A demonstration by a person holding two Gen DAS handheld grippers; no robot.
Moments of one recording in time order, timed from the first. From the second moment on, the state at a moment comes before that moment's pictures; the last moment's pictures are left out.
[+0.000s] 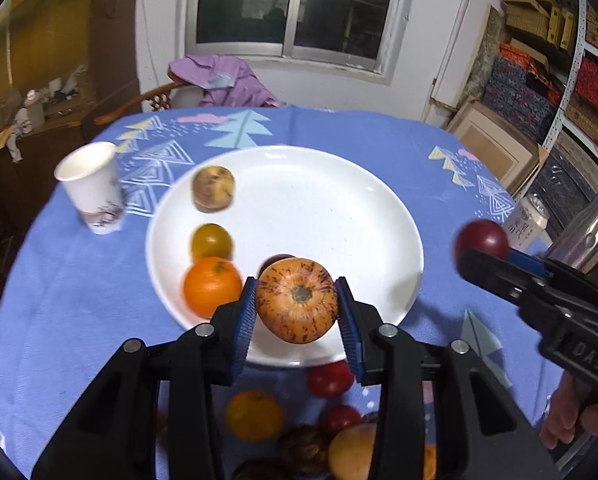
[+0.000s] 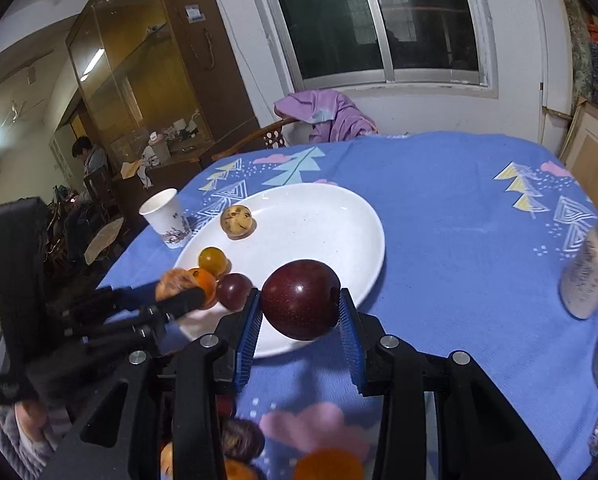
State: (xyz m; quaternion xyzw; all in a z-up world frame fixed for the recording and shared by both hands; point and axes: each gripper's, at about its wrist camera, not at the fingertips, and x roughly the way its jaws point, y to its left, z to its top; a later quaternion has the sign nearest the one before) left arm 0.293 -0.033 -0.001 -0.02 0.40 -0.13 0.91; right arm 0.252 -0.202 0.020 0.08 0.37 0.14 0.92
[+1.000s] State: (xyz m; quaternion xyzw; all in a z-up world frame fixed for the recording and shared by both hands) left arm 0.189 0.063 -0.025 0.00 0.37 -0.01 0.93; right arm 0.119 -0.259 0.019 0.07 0.29 0.10 0.95
